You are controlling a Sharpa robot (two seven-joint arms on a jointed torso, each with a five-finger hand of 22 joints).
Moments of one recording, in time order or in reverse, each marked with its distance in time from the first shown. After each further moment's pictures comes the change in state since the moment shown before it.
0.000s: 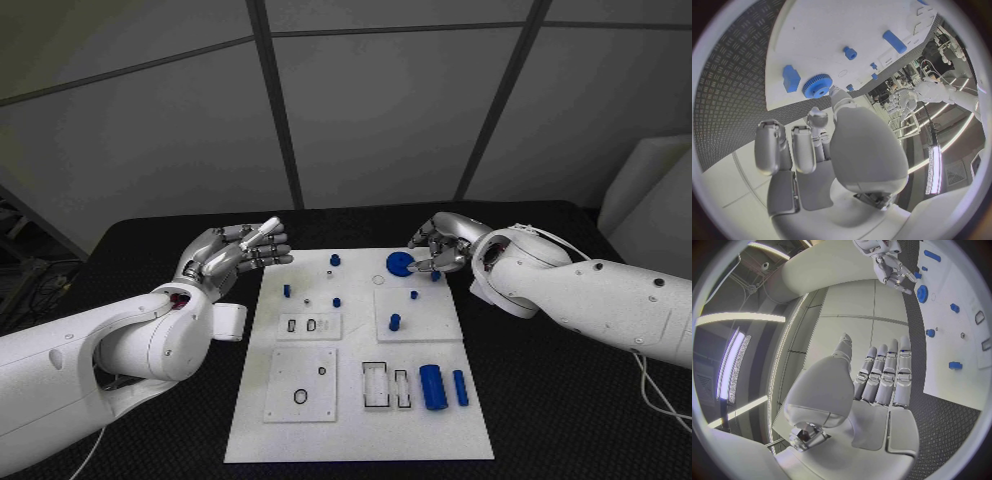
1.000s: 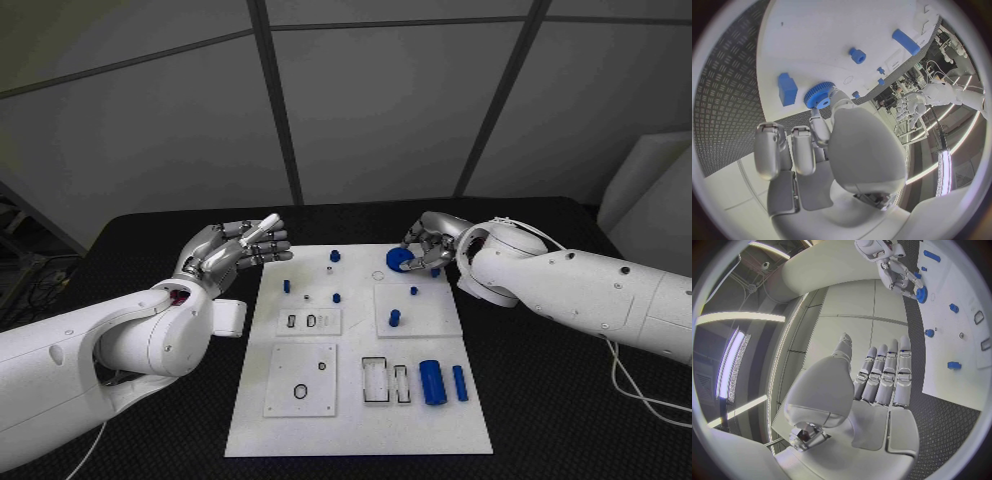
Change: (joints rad) left arm -0.001 0.002 0.000 -0.003 0.000 0.004 -0.003; left_hand 0.000 0.000 -0.003 -0.003 0.000 0.000 0.000 0.000 0.000 0.000 0.000 0.000 0.000 0.000 0.000 -0.004 0.000 0.000 0.000 0.000 0.000 -0.001; right arm 0.001 0.076 0.001 -0.077 0.001 0.072 -0.064; right_hand 0.025 0.013 -0.017 0.032 0.004 -0.008 0.002 0.021 0.001 0.075 0.013 0.210 0.223 0.000 0.007 0.038 0.011 0.000 0.039 0.003 0.020 0.000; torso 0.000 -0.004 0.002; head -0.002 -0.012
